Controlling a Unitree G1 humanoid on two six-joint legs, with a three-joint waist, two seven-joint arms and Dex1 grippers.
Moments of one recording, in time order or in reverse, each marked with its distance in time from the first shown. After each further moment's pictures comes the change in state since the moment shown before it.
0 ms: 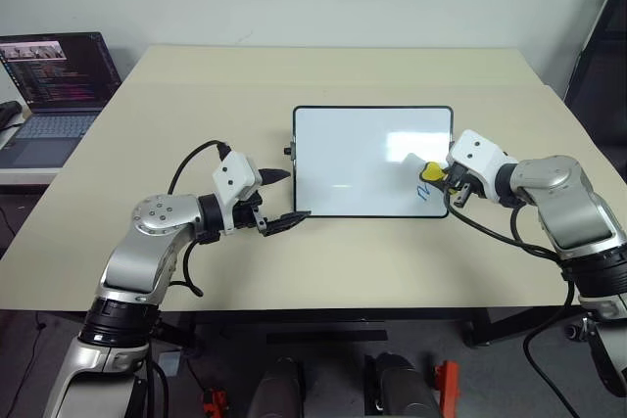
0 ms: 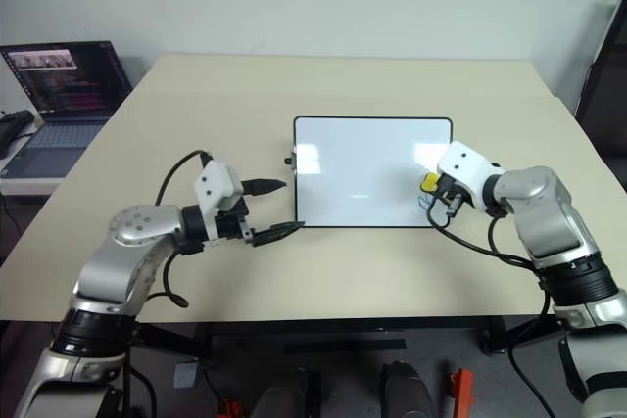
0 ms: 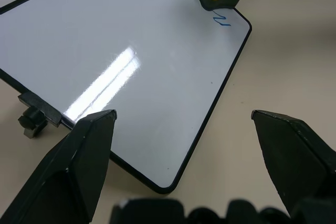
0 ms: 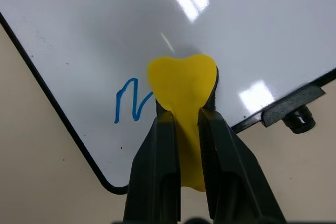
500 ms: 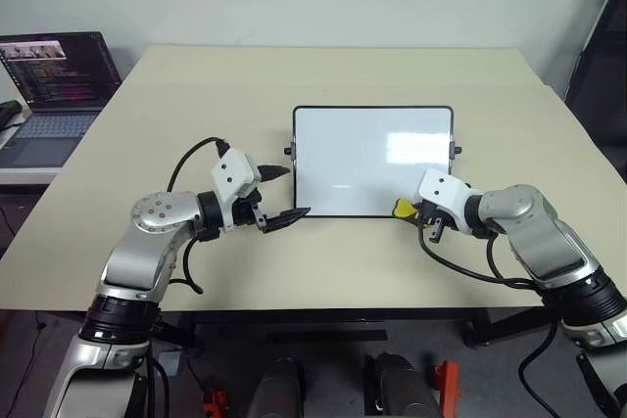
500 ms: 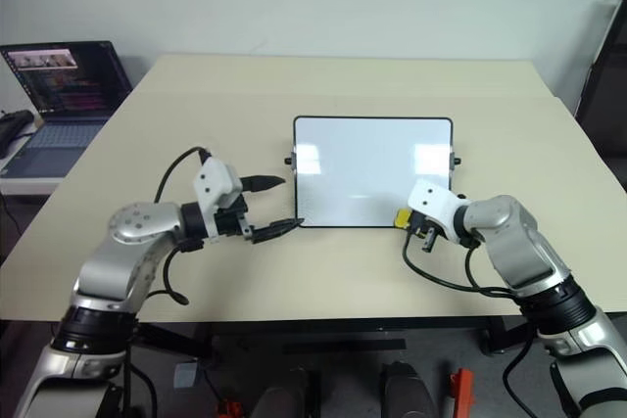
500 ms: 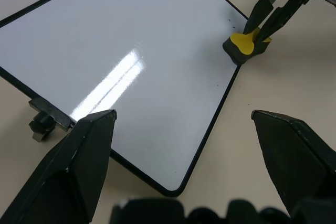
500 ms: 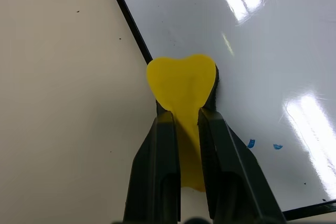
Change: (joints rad) left arm -0.012 0.000 0.000 0.016 0.002 -0.020 0.001; right arm 0.096 0.043 0.099 -0.164 -0.004 0.091 0.027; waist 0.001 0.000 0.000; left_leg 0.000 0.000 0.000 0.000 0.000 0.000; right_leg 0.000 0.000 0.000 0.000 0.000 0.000
